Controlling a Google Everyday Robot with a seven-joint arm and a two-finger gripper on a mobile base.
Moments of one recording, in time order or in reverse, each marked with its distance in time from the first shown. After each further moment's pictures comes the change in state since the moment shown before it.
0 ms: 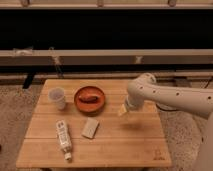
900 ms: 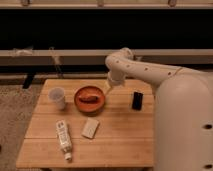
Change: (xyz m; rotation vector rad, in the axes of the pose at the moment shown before) arm -0.173 0.061 -0.040 0.048 -0.059 -0.204
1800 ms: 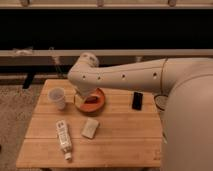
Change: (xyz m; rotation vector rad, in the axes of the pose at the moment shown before) arm 0.035 0.178 -0.069 0.032 -0.117 -0.419
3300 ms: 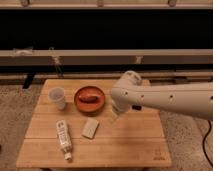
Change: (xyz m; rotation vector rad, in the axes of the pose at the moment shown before) arm 0.177 -0.086 0.020 -0.006 0.140 0.233
